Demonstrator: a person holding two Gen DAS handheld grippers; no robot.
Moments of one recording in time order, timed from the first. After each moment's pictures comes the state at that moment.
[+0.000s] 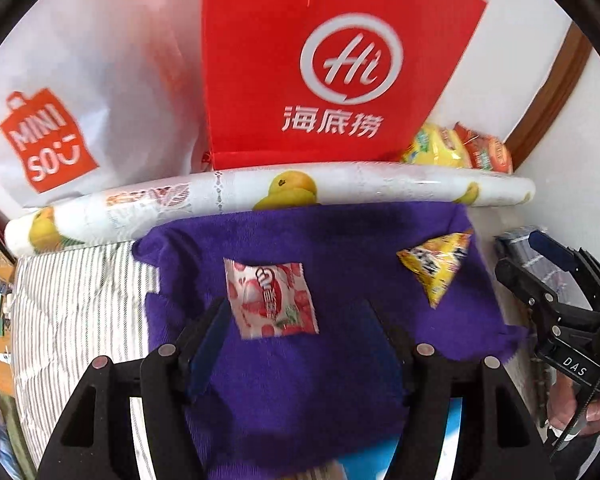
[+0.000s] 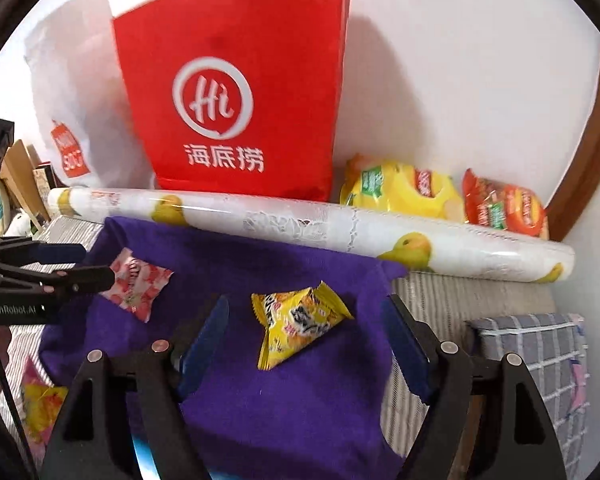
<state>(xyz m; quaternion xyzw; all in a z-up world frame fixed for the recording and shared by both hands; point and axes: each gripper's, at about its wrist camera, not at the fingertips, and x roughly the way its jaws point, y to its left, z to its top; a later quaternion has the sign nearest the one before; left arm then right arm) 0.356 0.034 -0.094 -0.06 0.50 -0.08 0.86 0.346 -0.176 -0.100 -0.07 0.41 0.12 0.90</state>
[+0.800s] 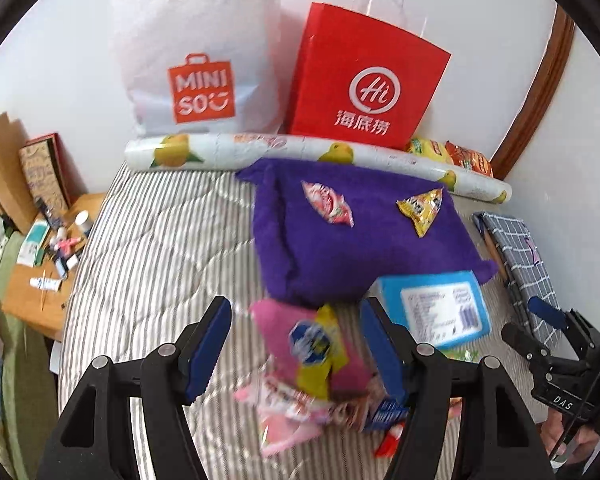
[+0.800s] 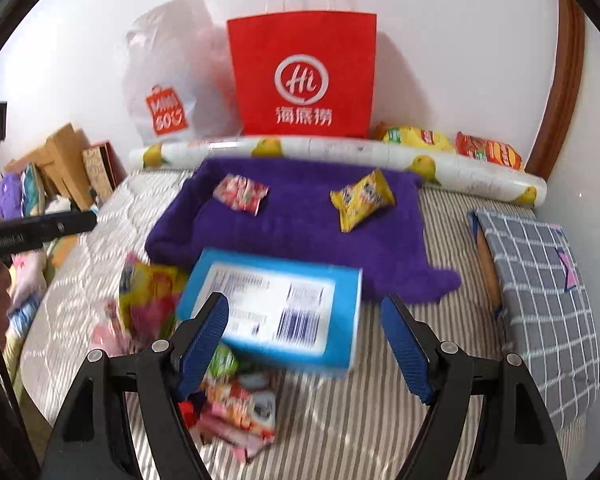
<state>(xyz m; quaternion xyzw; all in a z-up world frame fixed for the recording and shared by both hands) 0.171 0.113 -0.066 -0.09 0.44 -0.03 0.89 0.156 -0.158 -0.091 -0.03 0.42 0.14 0.90</state>
